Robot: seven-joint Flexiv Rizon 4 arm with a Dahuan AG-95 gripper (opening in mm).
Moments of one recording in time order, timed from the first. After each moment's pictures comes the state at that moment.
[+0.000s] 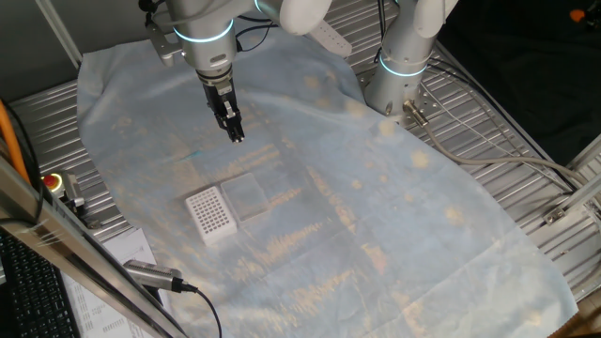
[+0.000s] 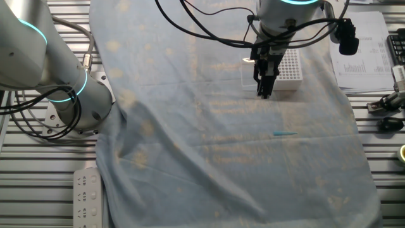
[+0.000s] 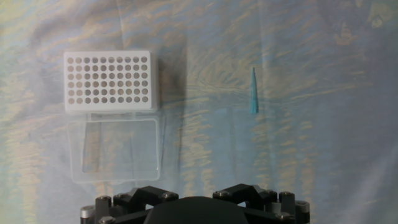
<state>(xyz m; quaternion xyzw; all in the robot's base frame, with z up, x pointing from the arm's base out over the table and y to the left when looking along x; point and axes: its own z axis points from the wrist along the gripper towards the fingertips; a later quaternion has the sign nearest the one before) 0.500 0.000 0.170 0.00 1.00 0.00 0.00</state>
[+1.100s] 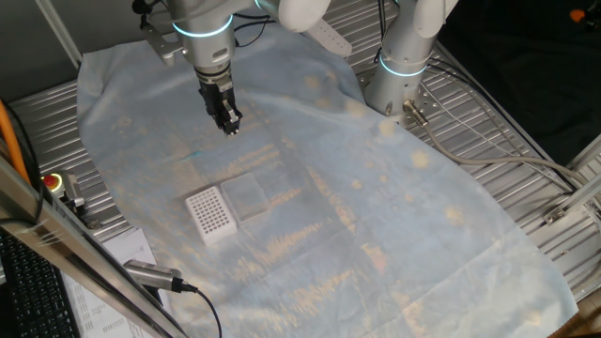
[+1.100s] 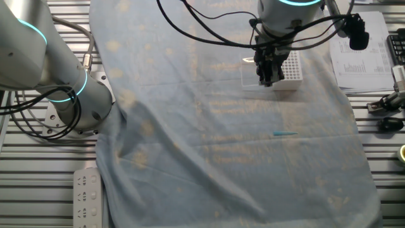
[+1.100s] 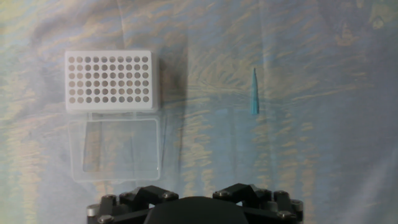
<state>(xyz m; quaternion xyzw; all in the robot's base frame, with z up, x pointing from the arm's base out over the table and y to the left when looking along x) 0.509 0.002 0.173 -0.06 1.00 0.01 0.01</state>
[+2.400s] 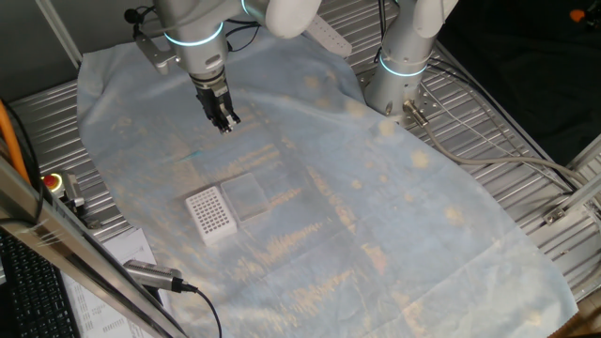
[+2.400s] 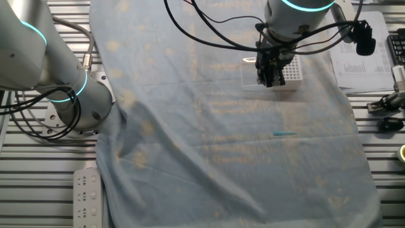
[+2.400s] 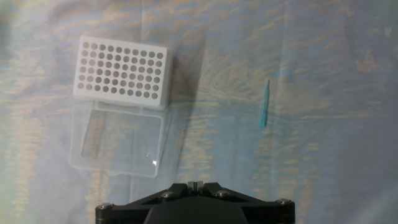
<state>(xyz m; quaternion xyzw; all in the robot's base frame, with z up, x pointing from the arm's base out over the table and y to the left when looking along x) 0.509 -0.003 0.164 -0.08 1.00 0.01 -0.01</state>
